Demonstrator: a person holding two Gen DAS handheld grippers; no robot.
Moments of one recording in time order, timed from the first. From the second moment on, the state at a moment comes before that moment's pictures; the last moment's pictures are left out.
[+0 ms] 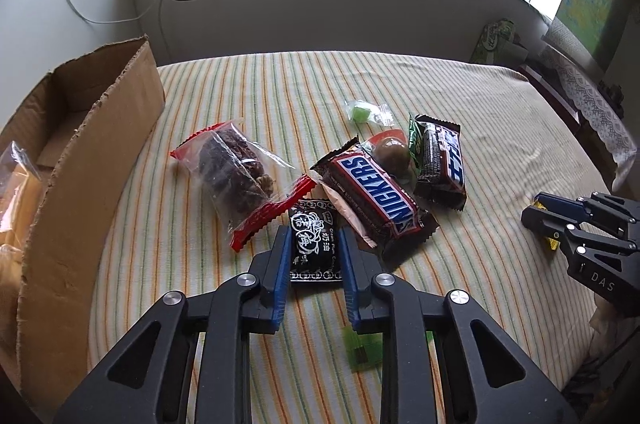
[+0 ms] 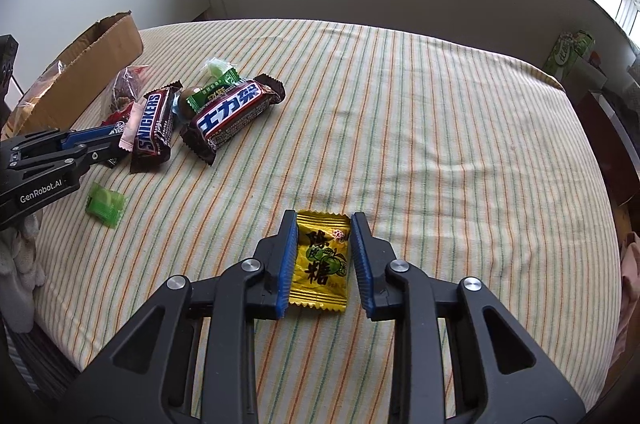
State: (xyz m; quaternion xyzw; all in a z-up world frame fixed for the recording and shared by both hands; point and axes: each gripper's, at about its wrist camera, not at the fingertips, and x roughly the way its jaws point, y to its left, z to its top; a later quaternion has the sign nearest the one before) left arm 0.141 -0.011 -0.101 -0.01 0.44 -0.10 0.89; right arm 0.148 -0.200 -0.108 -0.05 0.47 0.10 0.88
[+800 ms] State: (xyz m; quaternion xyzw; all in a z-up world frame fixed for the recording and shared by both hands) left arm 0.093 0.023 -0.058 -0.07 0.39 -0.12 0.91; right arm 0.117 -0.178 -0.050 -0.04 0.42 0.13 0.90
